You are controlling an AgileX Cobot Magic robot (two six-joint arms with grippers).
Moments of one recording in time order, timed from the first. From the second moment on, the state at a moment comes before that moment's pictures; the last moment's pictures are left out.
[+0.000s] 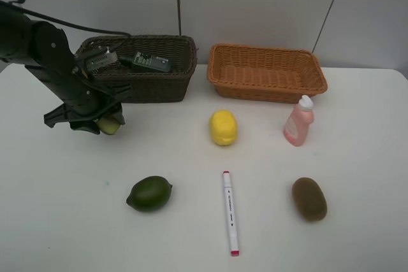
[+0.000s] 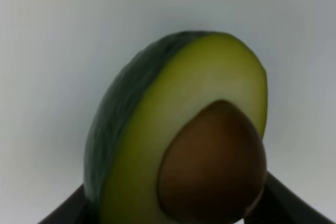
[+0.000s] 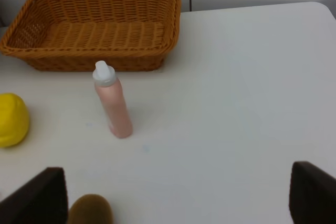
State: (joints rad) left arm -0.30 1.84 -0.95 -0.08 0.36 -0.58; right arm -0.04 0.00 -0.51 0.01 1.06 0.01
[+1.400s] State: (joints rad) left arm -0.57 2.59 -2.39 -0.19 0.73 -0.22; right arm -0.04 0.00 -0.51 0.01 1.06 0.01
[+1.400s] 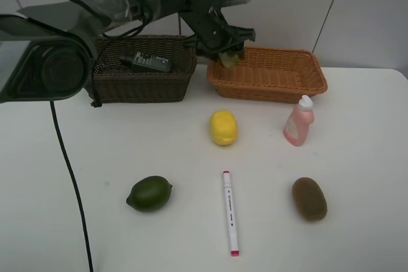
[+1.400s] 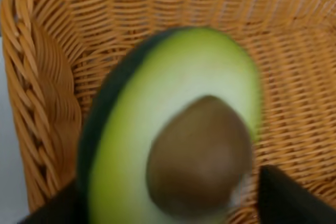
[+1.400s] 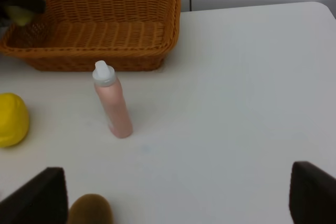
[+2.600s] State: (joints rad) left arm -0.55 2.09 -2.10 -0.17 1.20 -0.15; right arm -0.04 0.00 -0.51 0.01 1.06 0.01
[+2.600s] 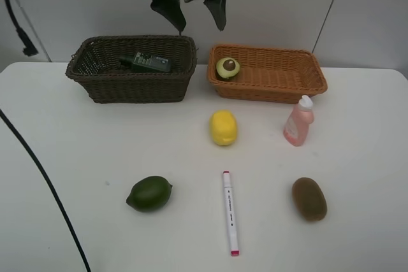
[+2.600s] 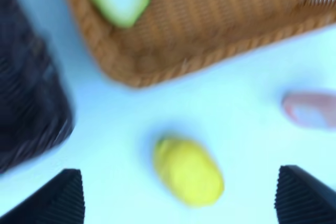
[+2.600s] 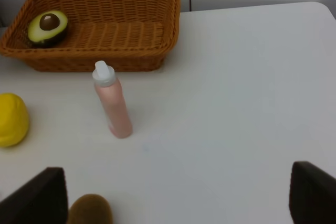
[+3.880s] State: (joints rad) left arm -0.80 1.68 -0.88 -0.15 0.69 0.36; right arm -0.04 0.00 -0.51 0.01 1.06 0.01
